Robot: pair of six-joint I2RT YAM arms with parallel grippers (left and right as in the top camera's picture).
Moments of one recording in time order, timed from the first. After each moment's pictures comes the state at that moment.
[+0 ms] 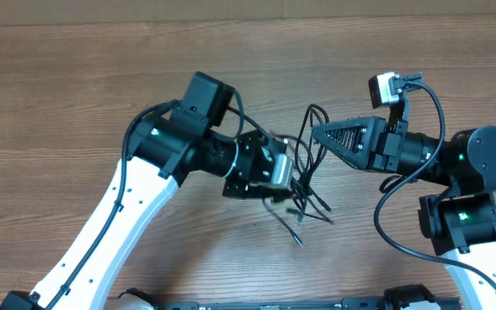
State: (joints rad) left arm -0.51 1.46 1.46 -1.09 0.96 1.15; right arm 0.14 0.98 0.92 0.29 -1.16 1.43
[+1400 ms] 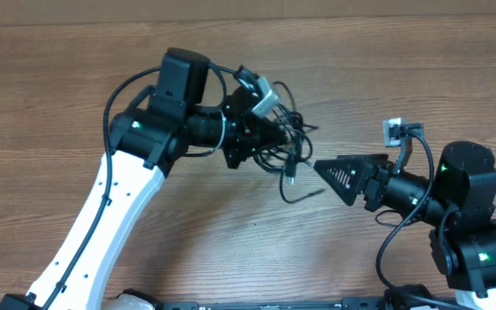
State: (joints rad) left arm -0.41 1.46 1.46 -0.81 0.95 0.29; right arm 0.14 0.81 0.93 -0.60 -0.82 0.52
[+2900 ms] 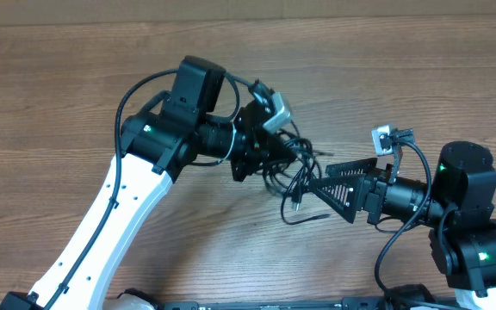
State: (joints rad) left arm -0.46 1.46 1.46 -0.87 0.97 0.33; right arm 0.14 0.81 0.93 -0.62 -0.98 0.42
